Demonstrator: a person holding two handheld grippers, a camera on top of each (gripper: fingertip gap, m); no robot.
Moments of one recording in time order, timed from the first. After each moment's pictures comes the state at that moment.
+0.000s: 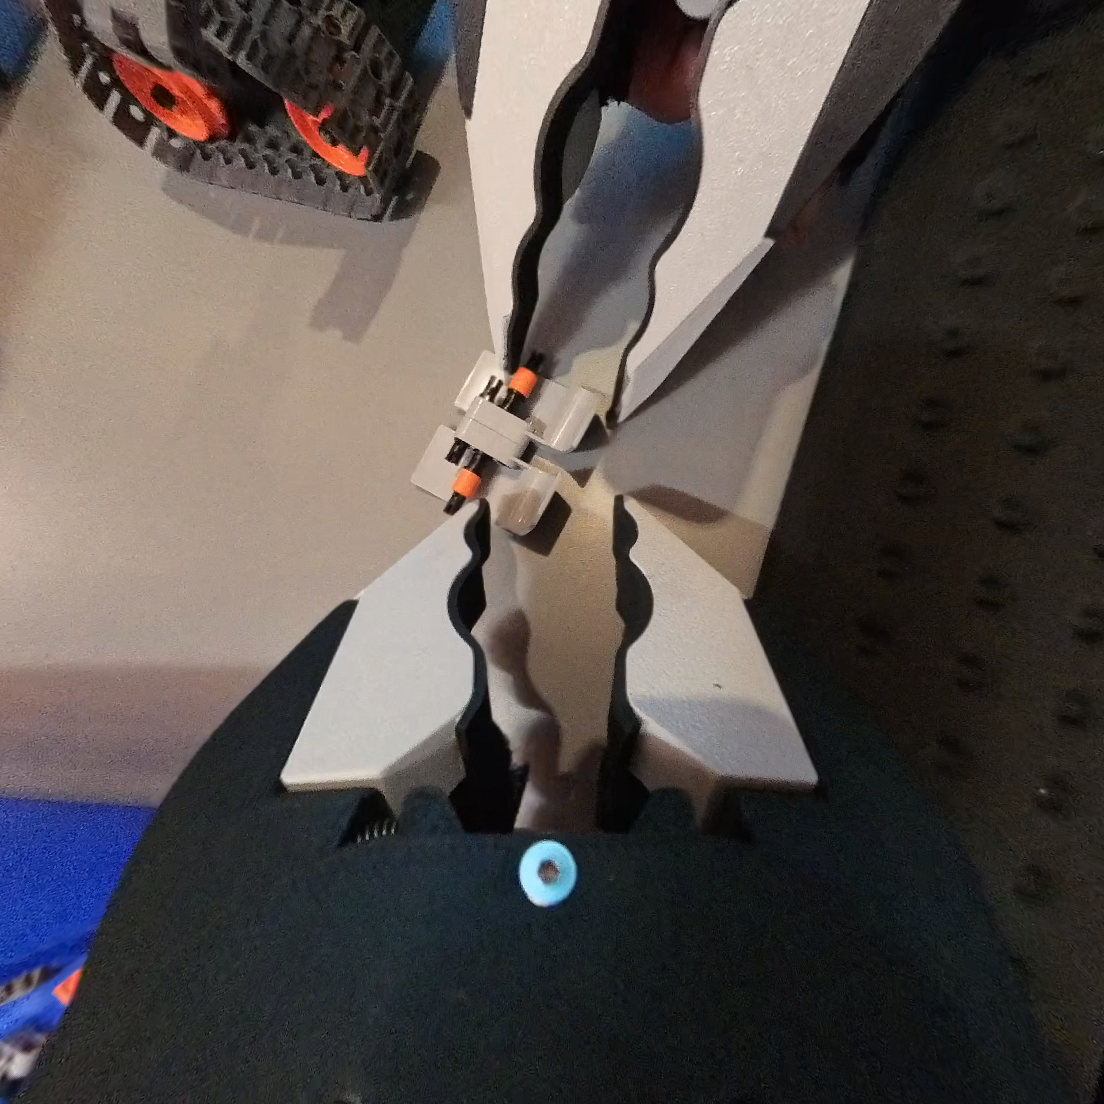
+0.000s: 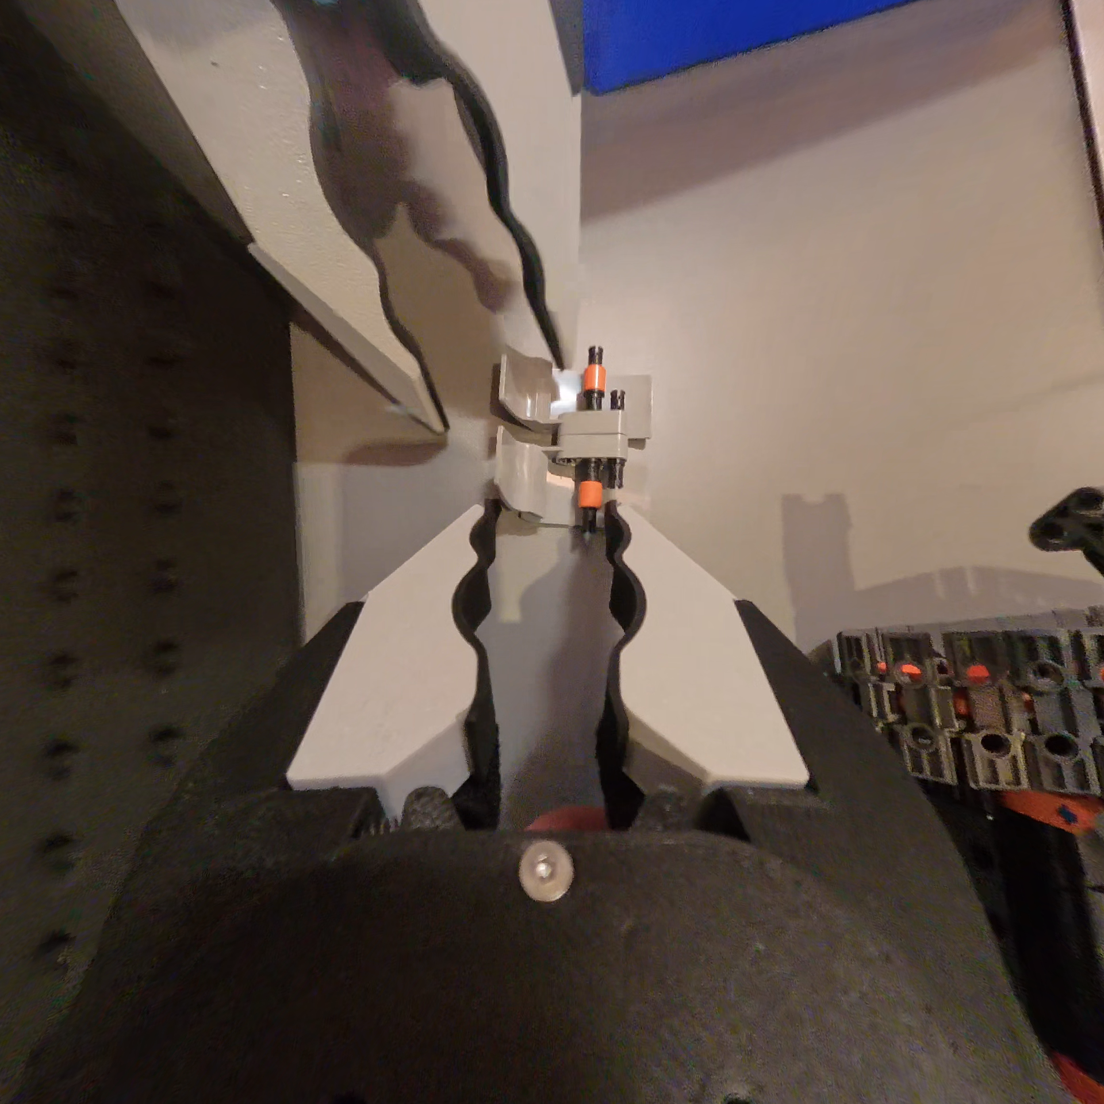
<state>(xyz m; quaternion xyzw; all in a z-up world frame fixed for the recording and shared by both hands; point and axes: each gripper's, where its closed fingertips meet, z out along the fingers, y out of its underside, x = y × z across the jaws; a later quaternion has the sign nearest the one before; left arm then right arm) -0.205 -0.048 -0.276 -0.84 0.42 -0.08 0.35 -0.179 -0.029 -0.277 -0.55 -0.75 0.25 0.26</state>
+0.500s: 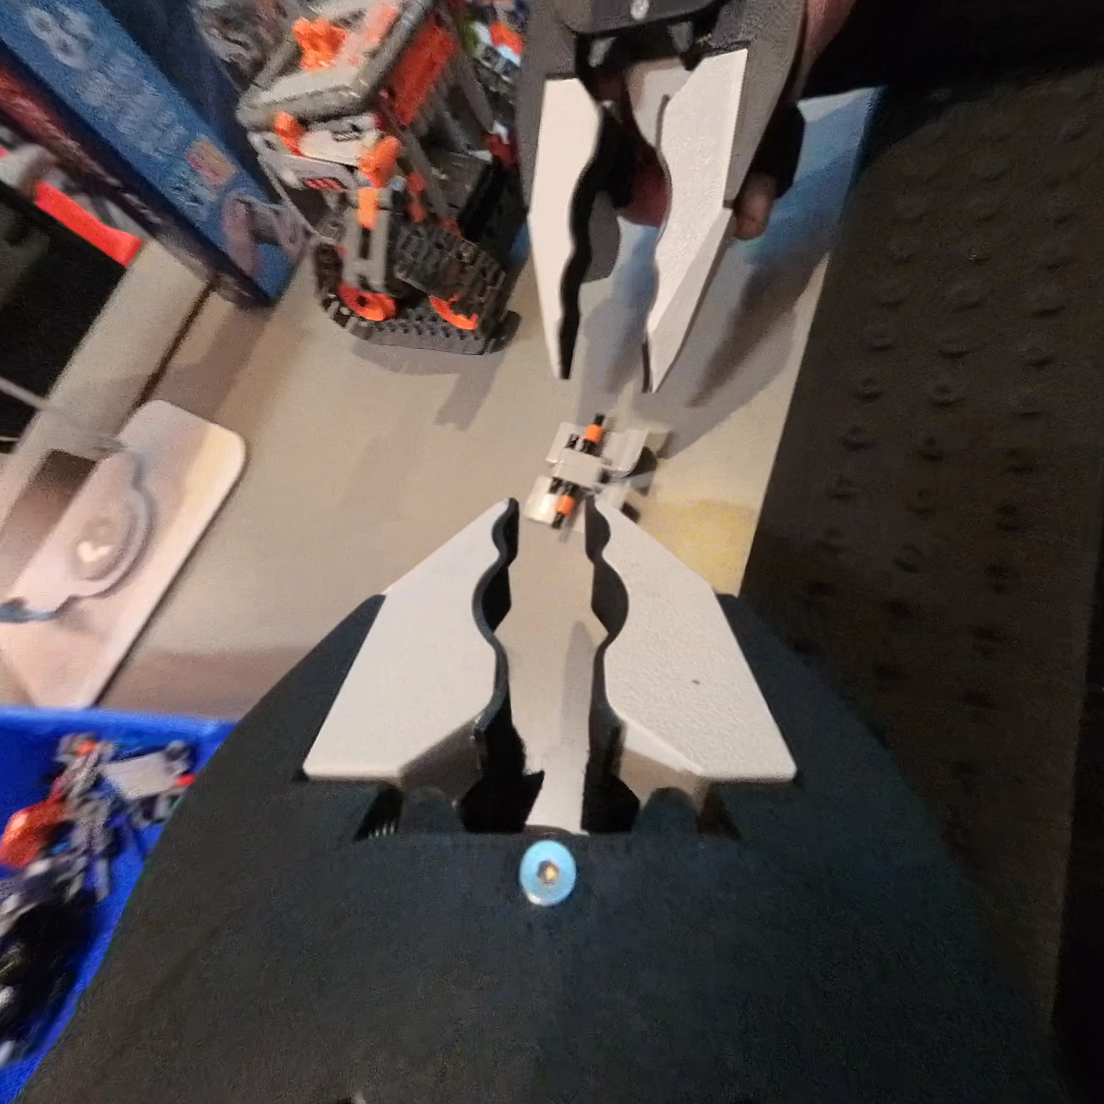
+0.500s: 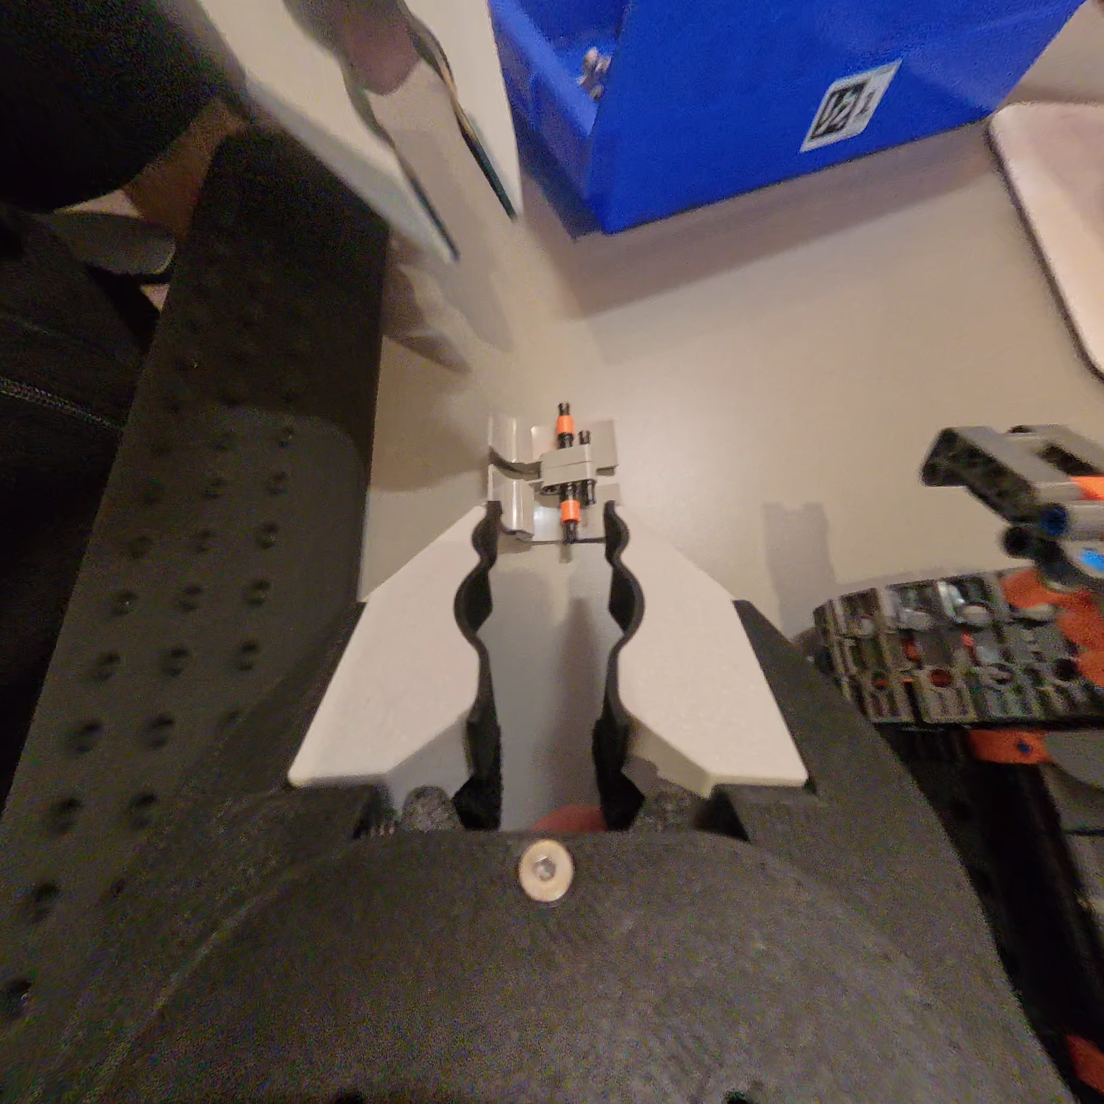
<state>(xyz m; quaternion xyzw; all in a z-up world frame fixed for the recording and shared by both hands) -0.219 -0.062 -0.210 -0.78 0.42 -0.04 0.46 -0.163 -0.028 -0.243 -0.53 -0.71 0.38 0.27</state>
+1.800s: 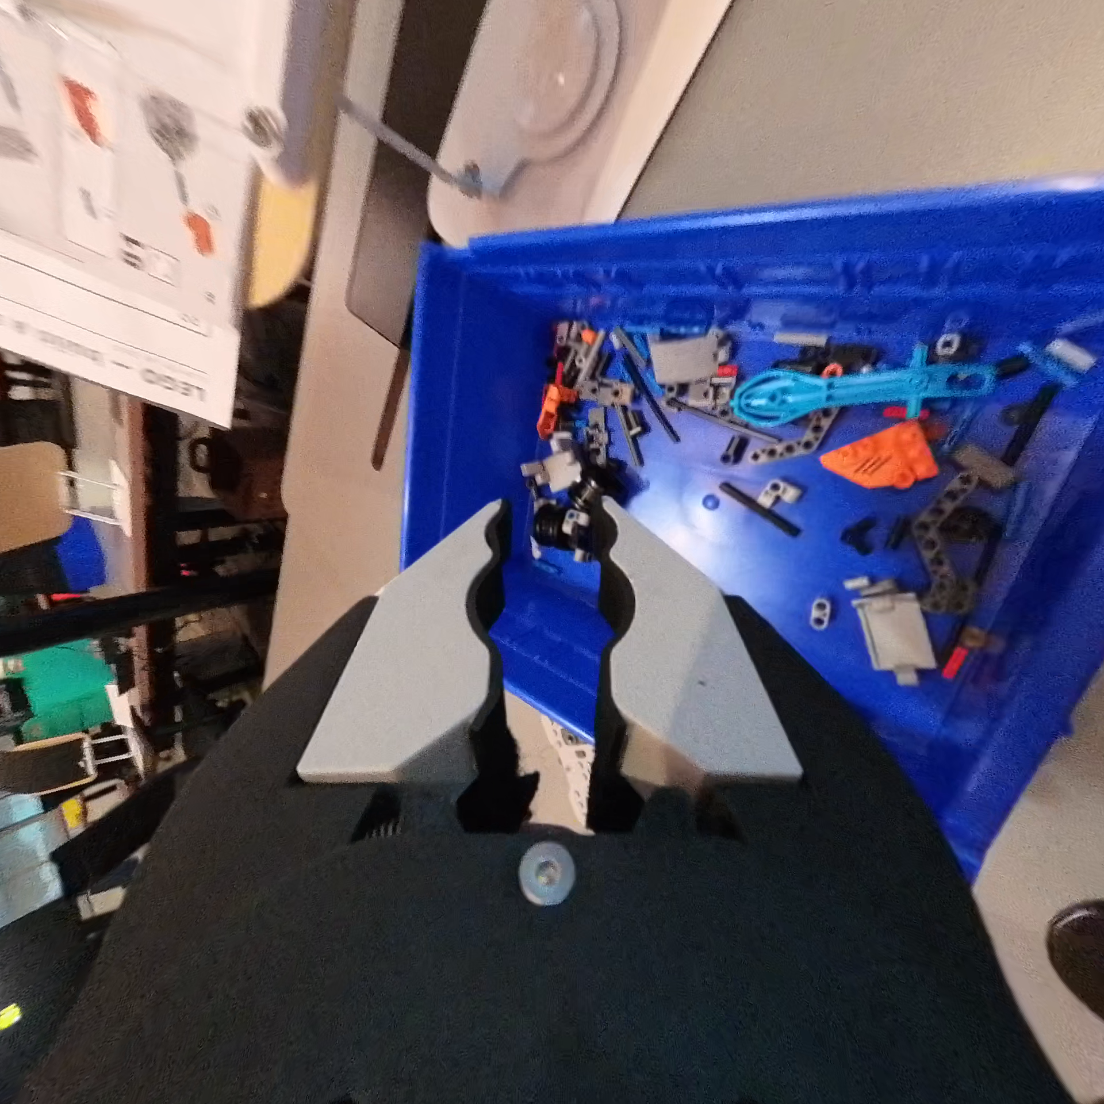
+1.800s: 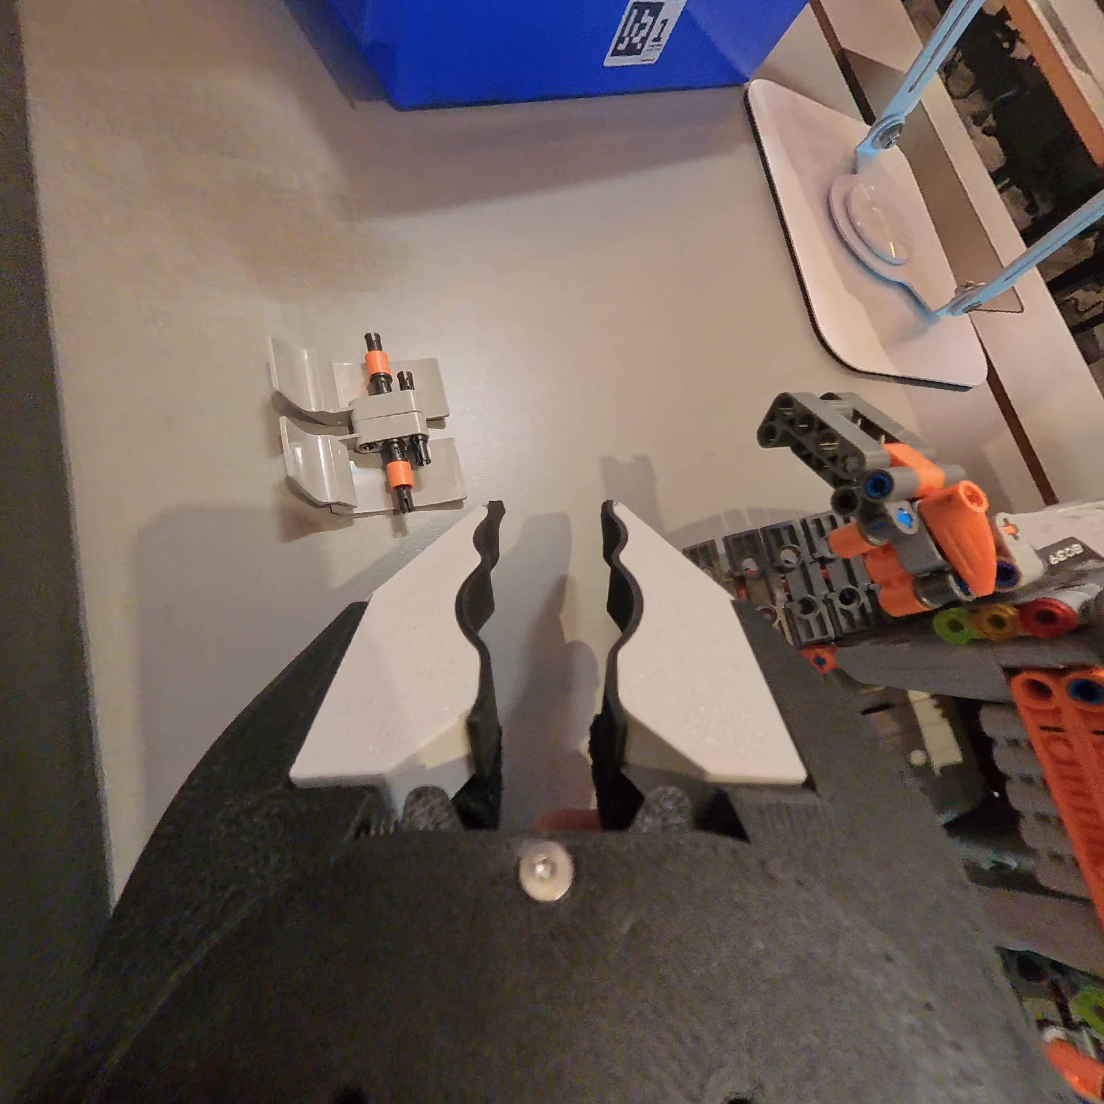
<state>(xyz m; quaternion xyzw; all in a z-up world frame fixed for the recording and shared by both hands) -0.494 -0.001 -0.138 -0.86 0.36 0.24 0.27 -0.172 0.027 -0.259 -0.55 -0.71 0.19 0.40</state>
